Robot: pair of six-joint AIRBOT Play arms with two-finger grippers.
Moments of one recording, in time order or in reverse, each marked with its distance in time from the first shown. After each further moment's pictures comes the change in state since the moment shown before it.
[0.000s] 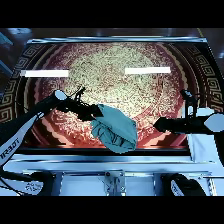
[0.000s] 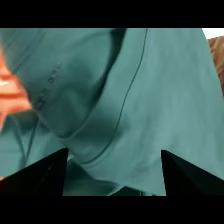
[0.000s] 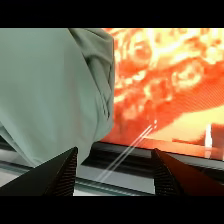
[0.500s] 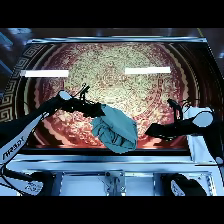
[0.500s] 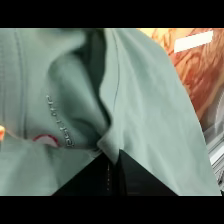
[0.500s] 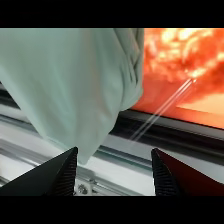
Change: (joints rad) left arm -0.034 -0.022 0.029 -0.102 0.043 0.089; right arm 0.000 -0.126 -0.107 0.184 0.042 -0.086
